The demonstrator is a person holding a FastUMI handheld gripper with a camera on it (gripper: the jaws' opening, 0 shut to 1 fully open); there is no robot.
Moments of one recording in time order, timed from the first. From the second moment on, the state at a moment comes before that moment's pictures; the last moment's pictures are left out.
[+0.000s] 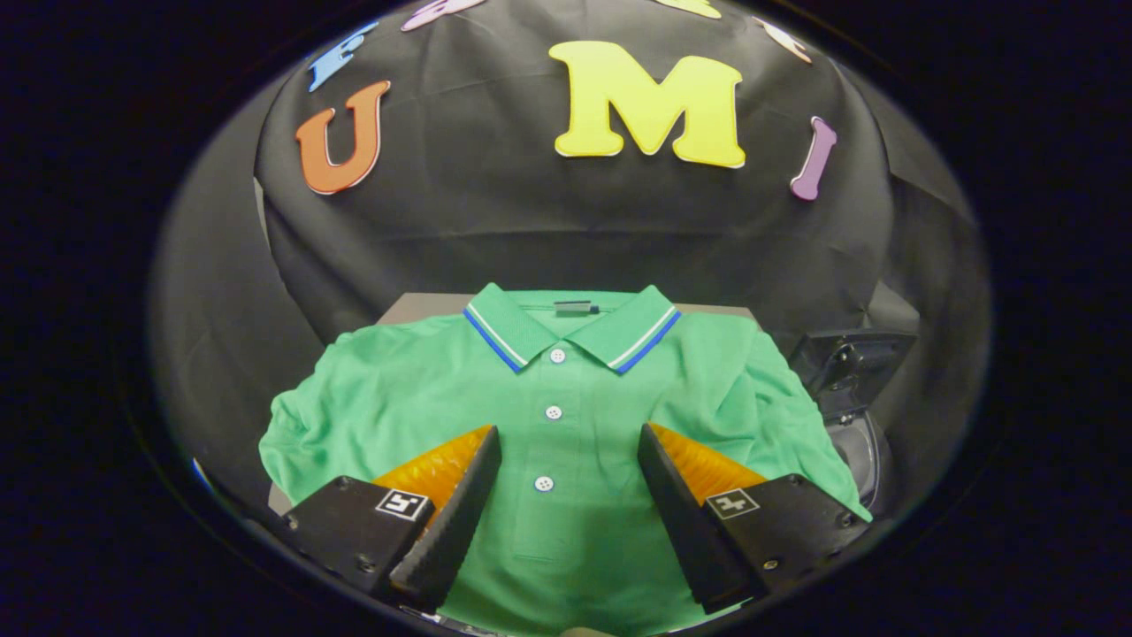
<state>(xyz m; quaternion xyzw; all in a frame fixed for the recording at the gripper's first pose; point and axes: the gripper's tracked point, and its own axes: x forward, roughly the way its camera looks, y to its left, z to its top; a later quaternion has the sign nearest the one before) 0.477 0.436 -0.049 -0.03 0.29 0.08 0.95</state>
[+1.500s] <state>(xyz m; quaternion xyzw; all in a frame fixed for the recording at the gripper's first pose) 0.382 0.381 -0.005 -0.03 0.24 0.19 0.95</state>
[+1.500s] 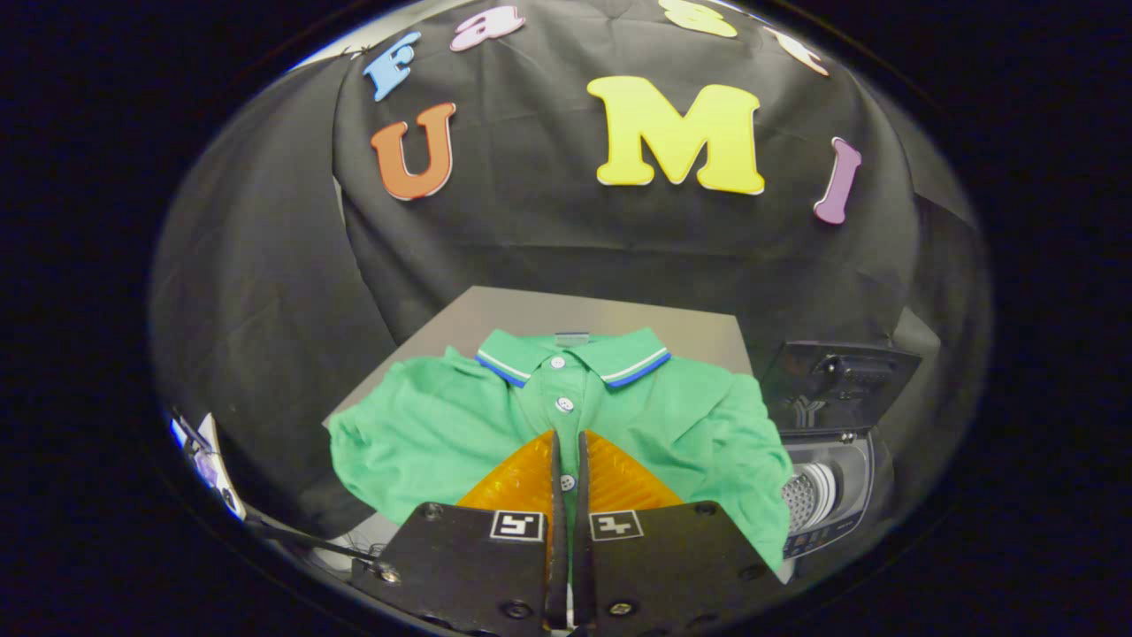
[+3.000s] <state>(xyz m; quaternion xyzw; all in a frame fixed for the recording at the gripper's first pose) 0.325 0.114 0.237 0.06 0.03 0.16 0.99</state>
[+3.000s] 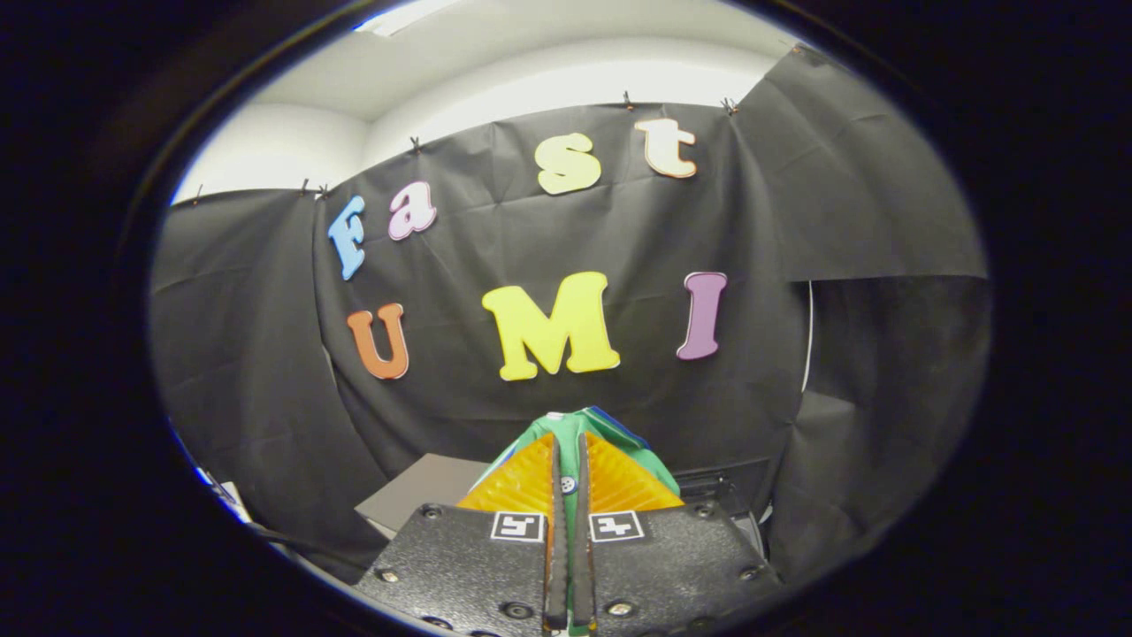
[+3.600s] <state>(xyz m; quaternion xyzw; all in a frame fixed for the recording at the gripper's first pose) 0.461 0.038 0.211 0.06 0.05 0.14 0.99</state>
